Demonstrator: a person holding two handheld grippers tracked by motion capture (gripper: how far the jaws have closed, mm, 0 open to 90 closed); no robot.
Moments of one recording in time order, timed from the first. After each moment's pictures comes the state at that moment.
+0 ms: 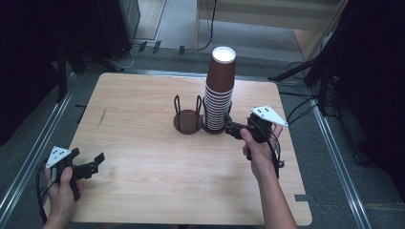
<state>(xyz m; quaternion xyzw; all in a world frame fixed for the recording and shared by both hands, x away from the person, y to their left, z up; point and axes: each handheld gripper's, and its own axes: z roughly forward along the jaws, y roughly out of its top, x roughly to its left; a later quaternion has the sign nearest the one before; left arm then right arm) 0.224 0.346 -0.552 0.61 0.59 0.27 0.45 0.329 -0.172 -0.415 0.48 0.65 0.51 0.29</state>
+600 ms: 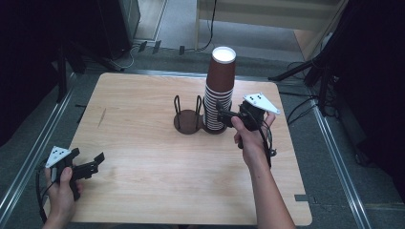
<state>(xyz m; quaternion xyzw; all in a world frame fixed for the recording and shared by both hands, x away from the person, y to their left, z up) 0.224 0.346 -0.552 0.61 0.59 0.27 0.45 0.348 -0.148 -0.395 0.47 0.64 0.53 0.30</state>
